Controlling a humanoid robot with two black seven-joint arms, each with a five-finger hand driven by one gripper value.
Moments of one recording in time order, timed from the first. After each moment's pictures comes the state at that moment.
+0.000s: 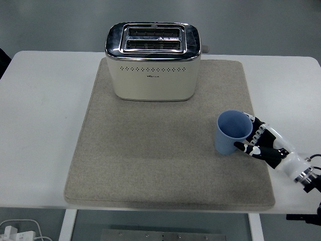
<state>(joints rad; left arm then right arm) -0.17 0.00 -0.09 -0.17 -0.05 -0.11 0.17 0.34 -0.67 0.50 1.37 -0.48 0.12 0.61</state>
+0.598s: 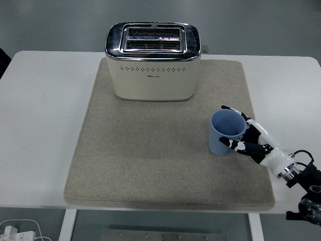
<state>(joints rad) -0.17 0.00 -0.09 -0.17 -0.05 -0.11 0.17 0.37 -0.58 0.49 1.34 -0.50 0.08 0.61</state>
